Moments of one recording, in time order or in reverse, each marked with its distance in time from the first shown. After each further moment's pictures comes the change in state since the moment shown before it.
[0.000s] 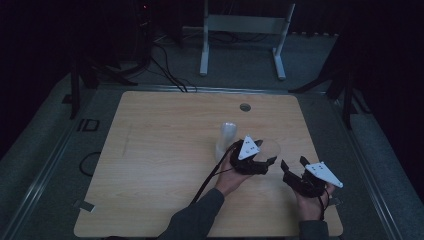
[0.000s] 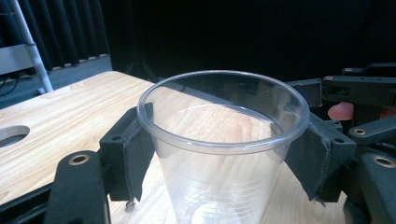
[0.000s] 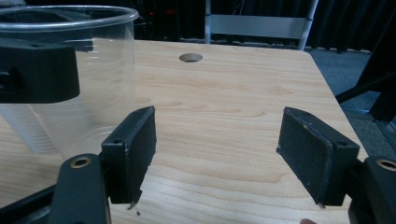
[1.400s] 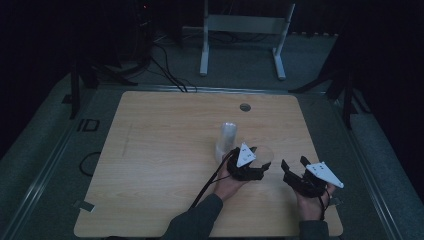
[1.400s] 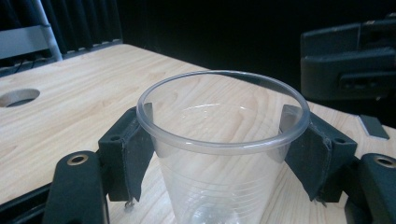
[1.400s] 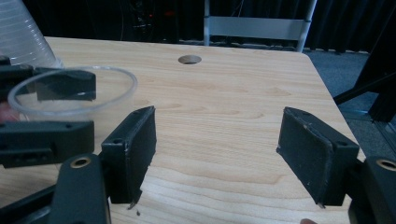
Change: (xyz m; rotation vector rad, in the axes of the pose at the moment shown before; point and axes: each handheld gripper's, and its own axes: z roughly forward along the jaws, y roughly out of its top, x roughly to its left) left arm -0.002 -0.036 0.005 0.053 0.060 -0.019; right arm -0.001 0.001 -0.001 -0.006 -0.004 0.001
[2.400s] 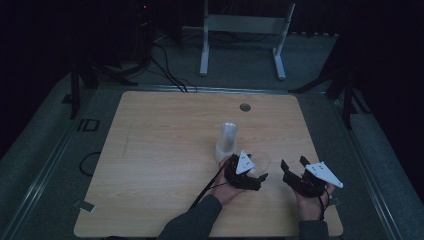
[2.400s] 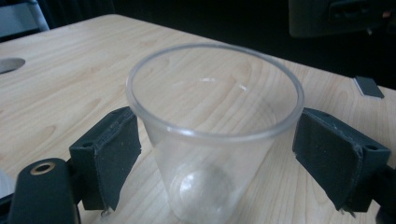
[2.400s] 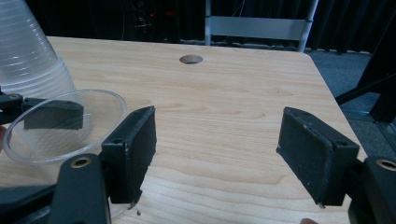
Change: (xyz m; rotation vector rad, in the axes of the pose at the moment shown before) left arm -0.008 -0.018 -0.007 0.089 -0.010 0.020; right arm 0.001 0.000 0.001 -0.001 0.003 -0.002
